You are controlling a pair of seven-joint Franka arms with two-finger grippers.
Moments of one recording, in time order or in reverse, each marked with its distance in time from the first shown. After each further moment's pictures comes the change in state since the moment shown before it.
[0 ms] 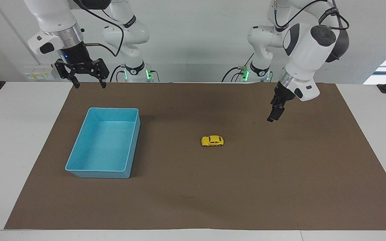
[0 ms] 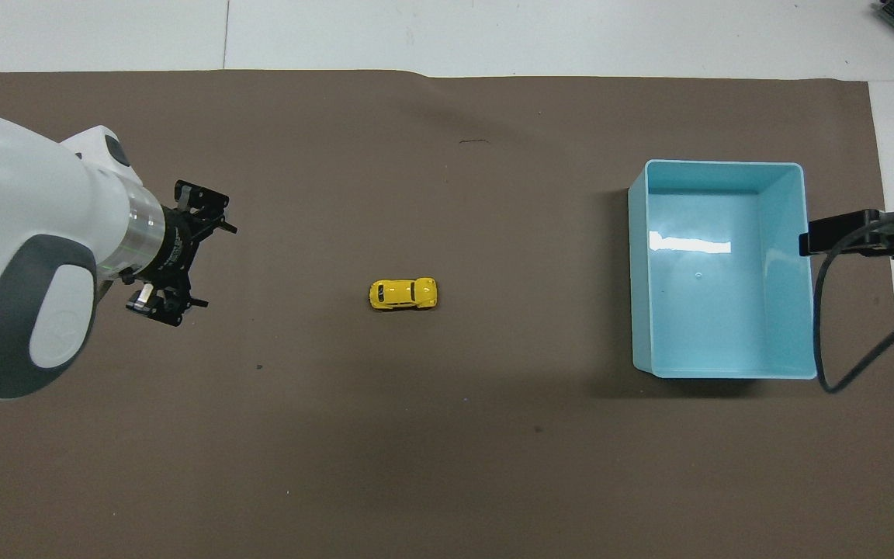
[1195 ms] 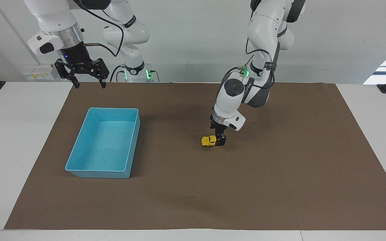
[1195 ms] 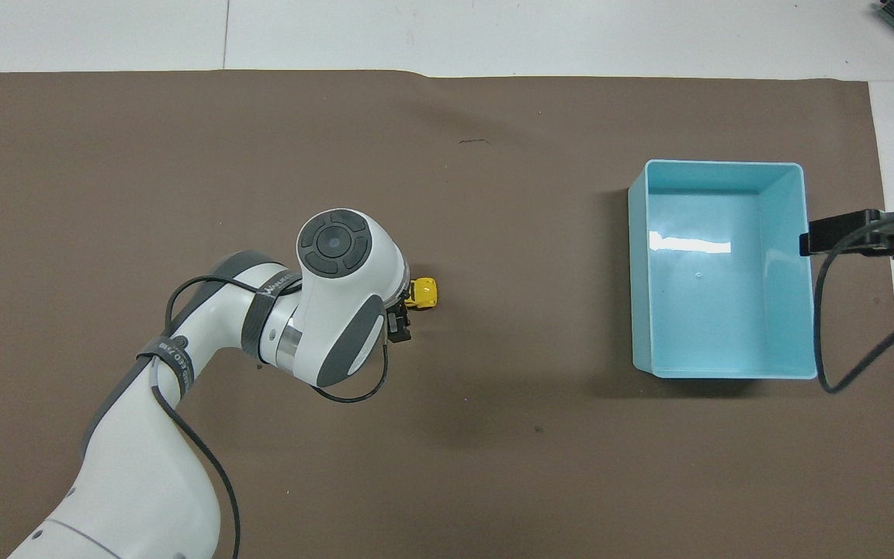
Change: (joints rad) left arm -0.307 0.369 0.002 -0.014 0.001 0.381 -0.756; right arm 0.000 0.000 0.000 0.000 0.000 0.000 0.000
